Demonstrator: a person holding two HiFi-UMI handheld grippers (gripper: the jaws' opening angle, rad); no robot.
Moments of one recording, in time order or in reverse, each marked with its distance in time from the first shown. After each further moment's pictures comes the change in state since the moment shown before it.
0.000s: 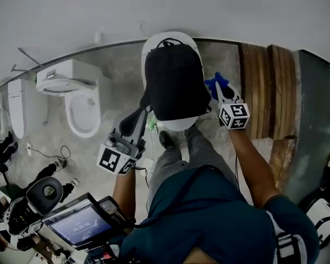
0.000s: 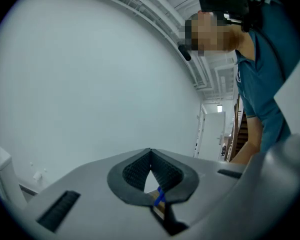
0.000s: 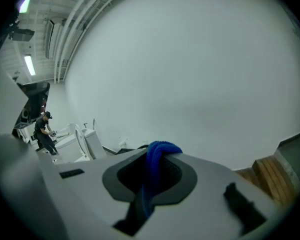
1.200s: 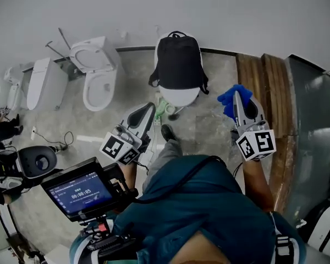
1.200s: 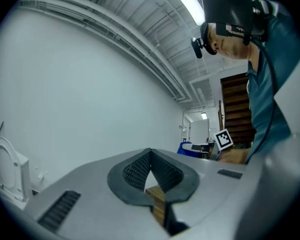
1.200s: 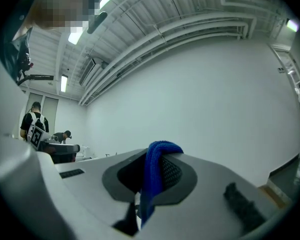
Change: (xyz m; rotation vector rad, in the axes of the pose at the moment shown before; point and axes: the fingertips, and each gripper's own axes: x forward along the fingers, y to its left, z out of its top) left arm -0.238 -0.271 0.026 0.067 -0.148 -0.057; right arm -0.456 0.178 0.094 -0.133 -0.454 0.077
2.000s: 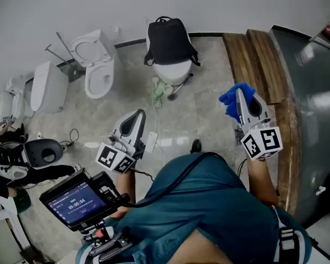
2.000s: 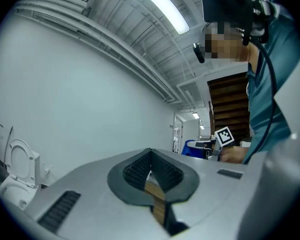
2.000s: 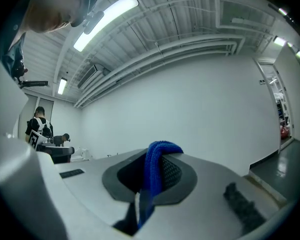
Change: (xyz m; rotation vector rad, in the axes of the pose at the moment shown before) left arm -0.199 -0.173 0.001 0.022 0.007 -0.025; right arm -0.256 0.110 0.007 0.029 -0.018 -0.101
